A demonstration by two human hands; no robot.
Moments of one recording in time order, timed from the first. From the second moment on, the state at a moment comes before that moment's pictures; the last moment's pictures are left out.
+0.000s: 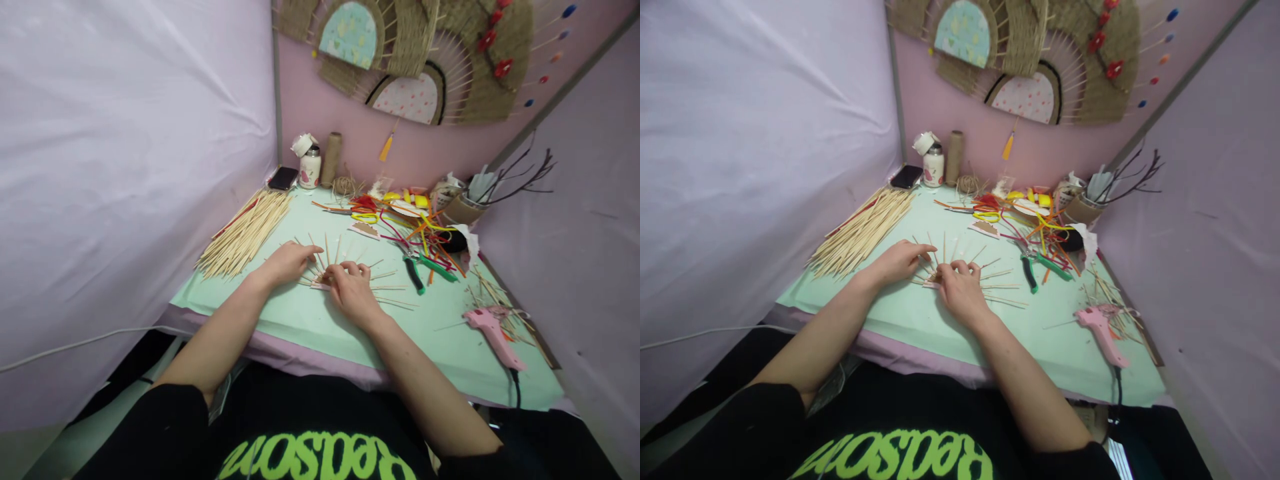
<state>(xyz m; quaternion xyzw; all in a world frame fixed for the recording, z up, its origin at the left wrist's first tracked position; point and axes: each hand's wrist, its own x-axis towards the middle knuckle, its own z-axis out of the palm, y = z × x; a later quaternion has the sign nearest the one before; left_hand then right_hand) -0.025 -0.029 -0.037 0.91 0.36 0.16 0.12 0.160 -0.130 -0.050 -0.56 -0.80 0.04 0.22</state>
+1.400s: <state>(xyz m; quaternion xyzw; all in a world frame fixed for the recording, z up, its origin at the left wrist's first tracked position) -0.025 -0.028 -0.038 0.92 0.35 0.15 0.12 0.158 -0.129 -0.050 -0.57 -0.78 0.08 0.22</state>
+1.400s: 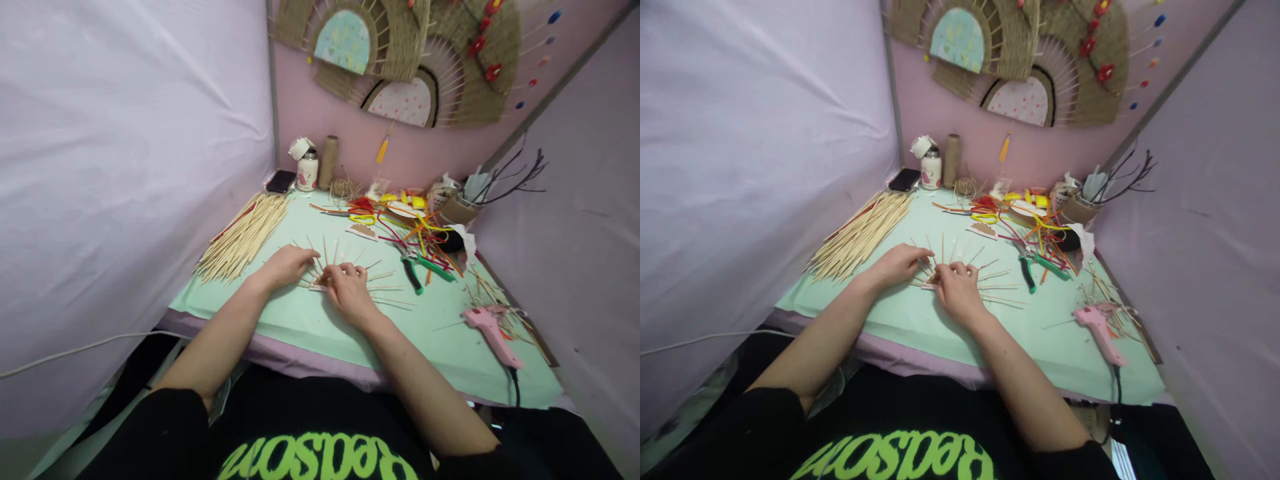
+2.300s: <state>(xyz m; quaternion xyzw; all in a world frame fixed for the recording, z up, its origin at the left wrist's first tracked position) -0.025 -0.029 -0.037 0.92 0.35 0.15 0.12 0.158 -0.129 -0.052 -0.57 -0.78 0.08 0.23</state>
